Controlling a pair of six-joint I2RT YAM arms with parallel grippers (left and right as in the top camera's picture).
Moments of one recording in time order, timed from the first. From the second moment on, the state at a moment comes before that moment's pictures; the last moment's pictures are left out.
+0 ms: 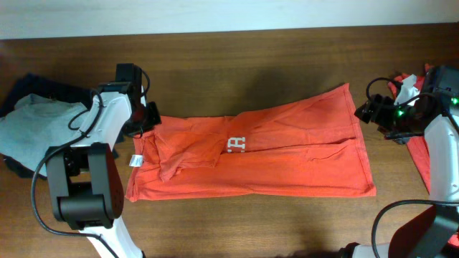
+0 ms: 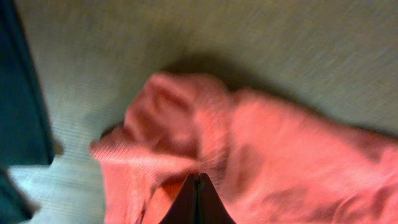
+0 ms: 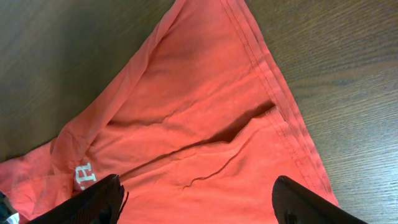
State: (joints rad) left arm 0.00 2.00 1.44 -0.87 0.00 -0.29; right arm -0.41 1.58 1.34 -1.01 -0.39 0.14
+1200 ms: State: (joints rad) left arm 0.04 2.05 1.45 -0.92 -0.02 -0.30; right arm -0.41 1.58 1.34 -1.01 -0.39 0.15
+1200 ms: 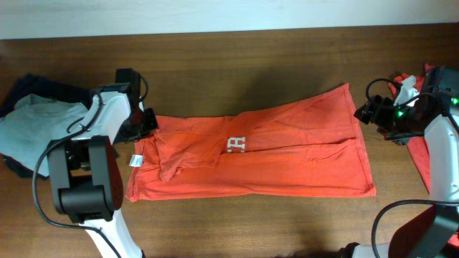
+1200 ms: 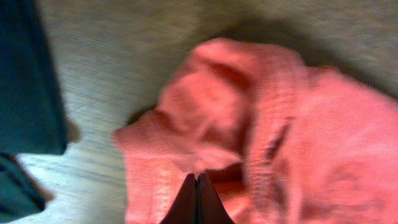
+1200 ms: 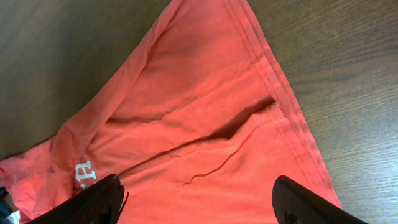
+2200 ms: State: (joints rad) left arm -0.10 1.95 1.55 -0.97 0.21 -0.16; right arm -0.30 2.06 1.35 -0.24 -0.57 0.60
